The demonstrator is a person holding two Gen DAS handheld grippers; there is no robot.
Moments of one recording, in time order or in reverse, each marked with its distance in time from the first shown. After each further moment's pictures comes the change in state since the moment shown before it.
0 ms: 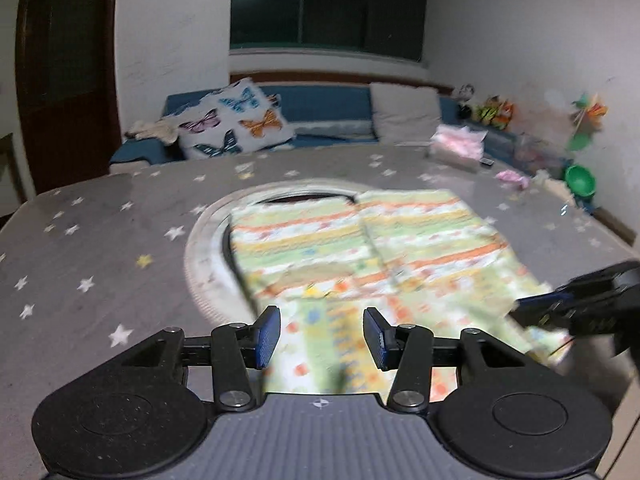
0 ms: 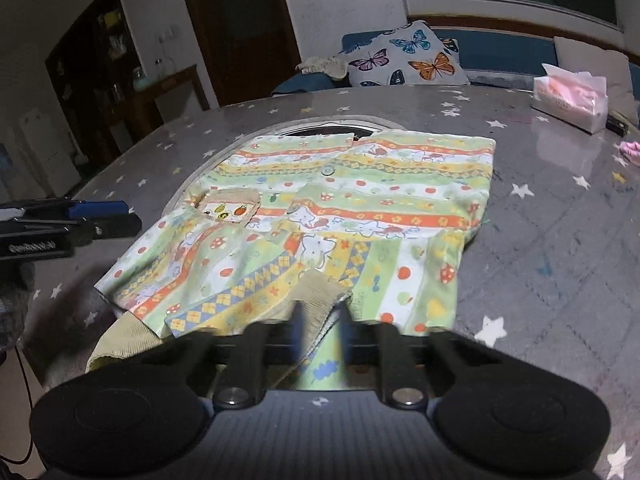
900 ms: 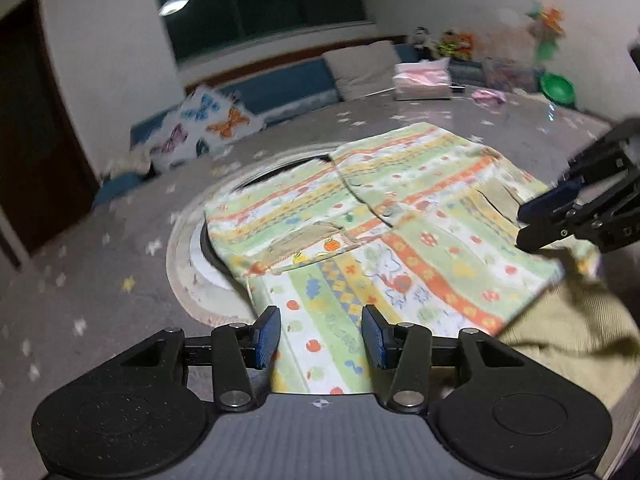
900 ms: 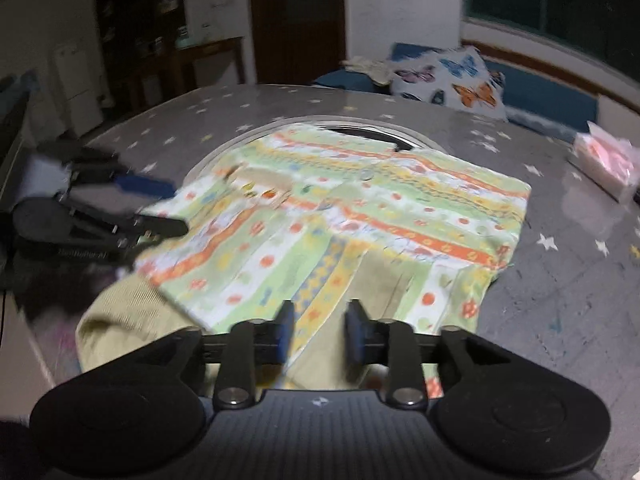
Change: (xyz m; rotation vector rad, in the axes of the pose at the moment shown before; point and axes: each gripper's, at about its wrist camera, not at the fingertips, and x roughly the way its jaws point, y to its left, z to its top) left arm 0.024 -0.029 -0.026 0.347 0.027 0.023; right arm 0.001 0.022 -0.002 -0.258 0.016 0.013
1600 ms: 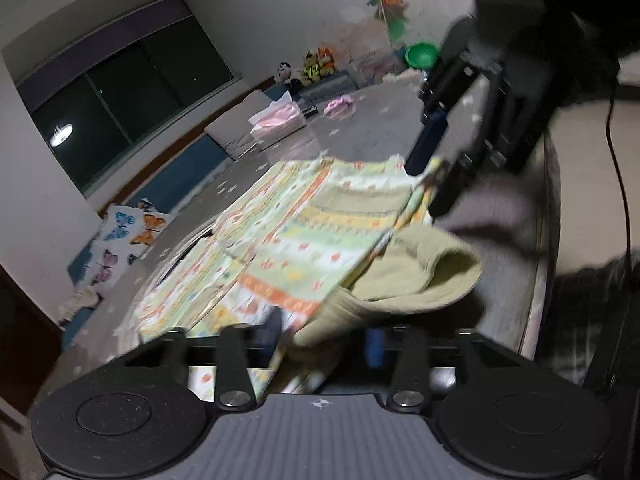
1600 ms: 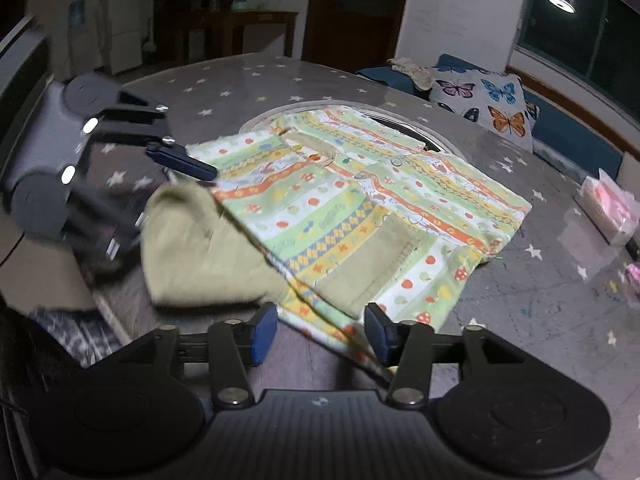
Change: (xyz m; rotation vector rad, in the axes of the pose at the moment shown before) left arm -0.034 -0.072 -0.015 0.368 -0.156 -0.174; right arm -0.051 0.020 -0.027 -0.218 0.046 0.003
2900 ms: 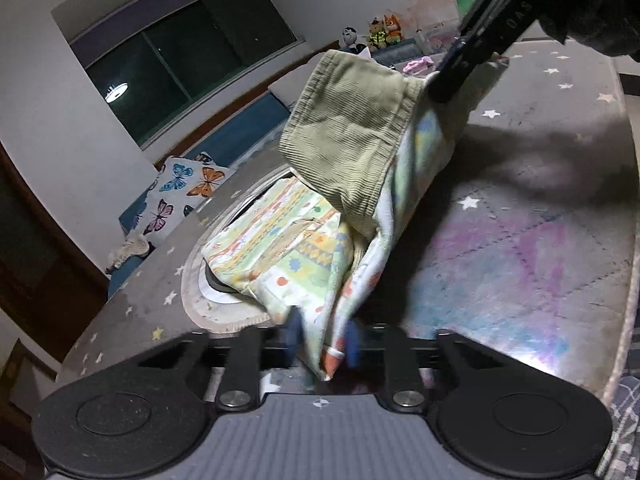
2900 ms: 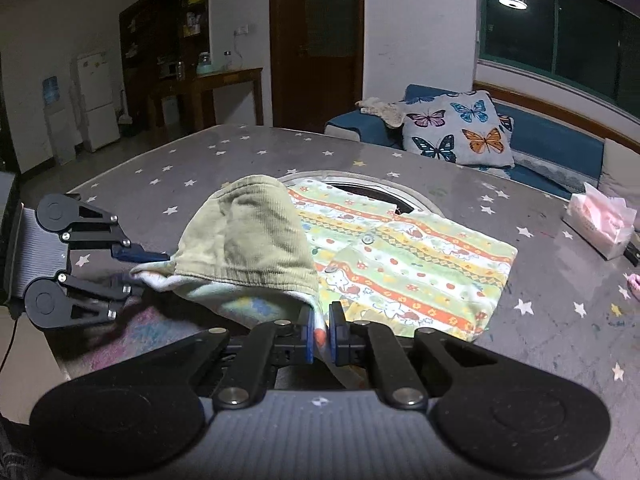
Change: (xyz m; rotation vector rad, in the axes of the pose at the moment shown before) left arm 0.003 0.035 -0.037 -0.056 0.104 0.203; right arm 0.009 -0.040 0.049 0.180 -0.162 0.004
